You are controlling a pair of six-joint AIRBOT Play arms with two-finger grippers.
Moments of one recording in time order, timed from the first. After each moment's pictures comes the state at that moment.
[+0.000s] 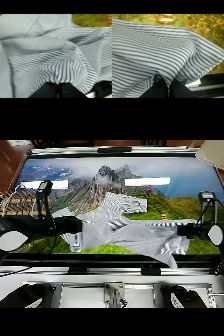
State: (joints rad) left arm -0.62 -0.85 1.01 1.38 -0.94 -1.96; right arm 0.06 -0.75 0.87 -1.82 1.24 1.72
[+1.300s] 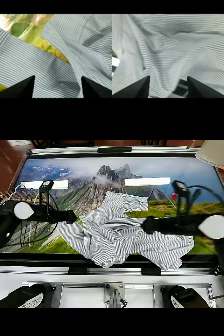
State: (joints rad) left arm -0.24 -1.14 1.05 1.32 -1.05 -1.62; right arm 0.36 -0.85 1.04 -1.23 1.21 1.77
